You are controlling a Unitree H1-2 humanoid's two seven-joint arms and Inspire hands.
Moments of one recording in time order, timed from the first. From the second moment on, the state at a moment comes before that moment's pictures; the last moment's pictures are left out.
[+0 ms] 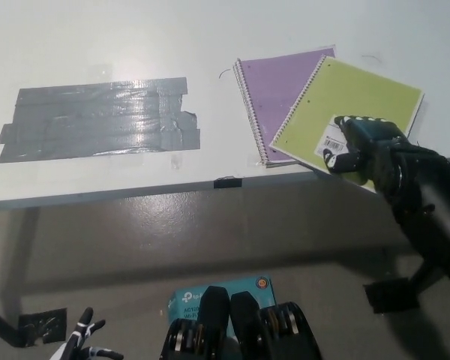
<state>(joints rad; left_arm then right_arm) 0.13 0.28 0.01 -0.03 -0.11 0.43 -0.18 -0.85 -0.35 0.55 0.55 -0.82 0.43 0.47</state>
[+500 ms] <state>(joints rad) 0.13 0.27 0.02 -0.03 -0.11 0.42 -0.19 -0.86 -0.39 0.73 0.55 -0.91 0.30 0.42</state>
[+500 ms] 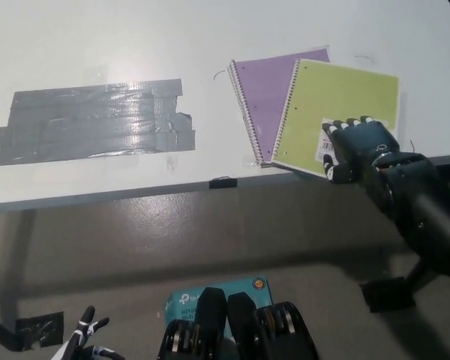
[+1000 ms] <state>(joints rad) 0.13 0.26 0.01 -0.03 -0.11 0.41 -0.20 -0.90 -0.41 0.87 0.59 -1.05 0.23 0.35</state>
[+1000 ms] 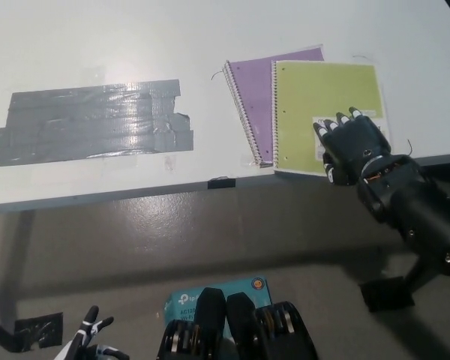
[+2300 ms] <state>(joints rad) 0.11 0.26 0.00 -0.05 -0.11 0.42 -0.22 -0.99 -0.39 0.83 0.72 -1.07 -0.04 0.28</state>
